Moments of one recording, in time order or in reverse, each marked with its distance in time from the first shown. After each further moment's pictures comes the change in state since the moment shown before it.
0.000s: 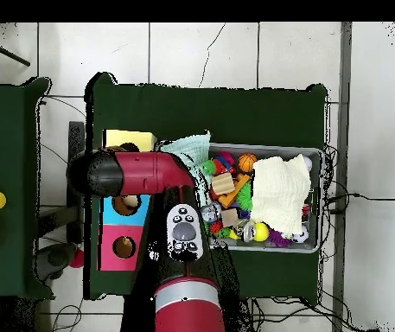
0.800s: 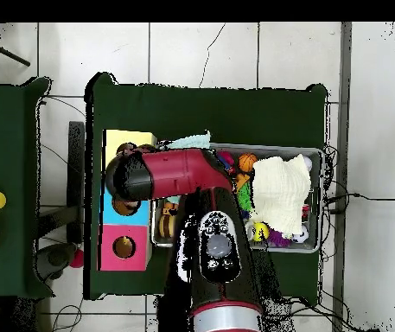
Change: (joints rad) arm -0.111 -0.089 0.001 0.009 -0.265 0.039 0.000
